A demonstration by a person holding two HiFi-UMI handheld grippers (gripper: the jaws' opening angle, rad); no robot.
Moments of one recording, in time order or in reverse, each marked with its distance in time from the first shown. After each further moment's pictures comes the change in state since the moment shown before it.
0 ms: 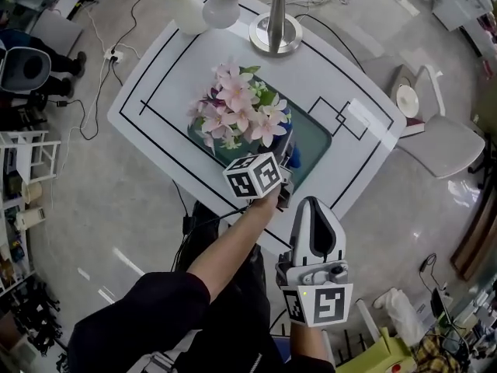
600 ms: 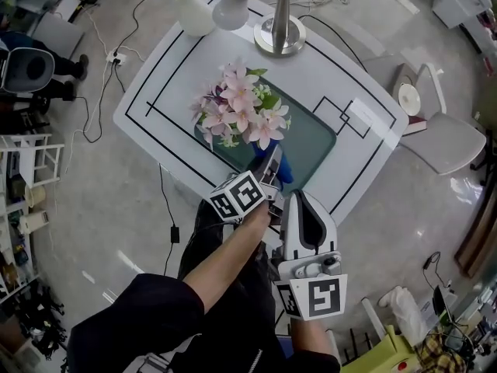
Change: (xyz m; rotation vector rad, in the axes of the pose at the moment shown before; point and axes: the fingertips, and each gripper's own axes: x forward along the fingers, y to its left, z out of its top) left arm -0.061 0.021 0.000 -0.213 -0.049 0.027; right arm 0.016 0.030 -0.005 0.025 0.003 0.066
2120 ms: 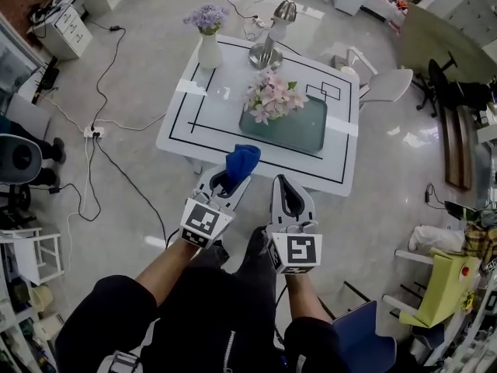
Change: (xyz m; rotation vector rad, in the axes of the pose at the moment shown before) left arm -0.299 -0.012 0.154 1.273 0.194 -0.649; right arm -0.018 0.254 -0.057 -0.222 -0.081 -0.428
